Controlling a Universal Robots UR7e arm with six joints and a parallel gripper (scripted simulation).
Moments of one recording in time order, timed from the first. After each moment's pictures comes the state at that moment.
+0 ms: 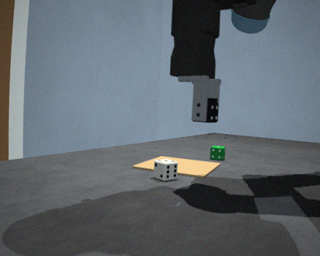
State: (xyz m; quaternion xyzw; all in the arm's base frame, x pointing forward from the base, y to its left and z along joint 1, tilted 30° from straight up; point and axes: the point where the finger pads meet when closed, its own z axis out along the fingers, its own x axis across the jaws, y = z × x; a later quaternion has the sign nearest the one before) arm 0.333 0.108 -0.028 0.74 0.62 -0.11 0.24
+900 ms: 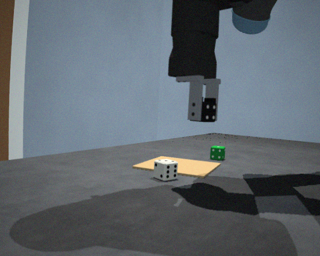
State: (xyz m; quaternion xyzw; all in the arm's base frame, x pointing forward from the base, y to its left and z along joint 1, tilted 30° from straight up) arm 0.338 0.106 -0.026 0.79 0.55 -0.09 0.25
